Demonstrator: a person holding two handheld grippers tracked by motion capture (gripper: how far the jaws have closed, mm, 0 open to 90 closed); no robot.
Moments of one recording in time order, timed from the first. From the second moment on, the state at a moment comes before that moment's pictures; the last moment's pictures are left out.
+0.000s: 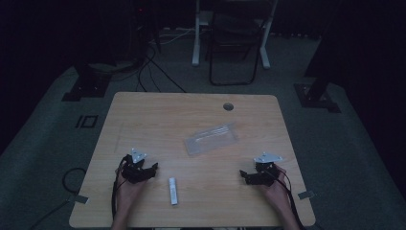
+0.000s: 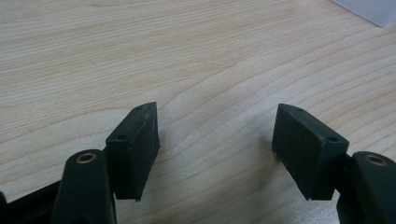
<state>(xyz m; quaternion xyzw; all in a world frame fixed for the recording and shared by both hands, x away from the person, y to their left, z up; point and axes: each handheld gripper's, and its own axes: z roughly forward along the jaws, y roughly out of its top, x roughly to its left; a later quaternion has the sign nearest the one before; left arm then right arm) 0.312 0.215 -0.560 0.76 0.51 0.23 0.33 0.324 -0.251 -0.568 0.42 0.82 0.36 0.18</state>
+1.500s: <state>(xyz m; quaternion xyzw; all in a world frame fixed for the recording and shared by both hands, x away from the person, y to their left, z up) 0.310 0.214 -0.560 0.76 0.51 0.23 0.32 0.303 -0.232 -0.527 0.38 0.81 0.38 0.23</state>
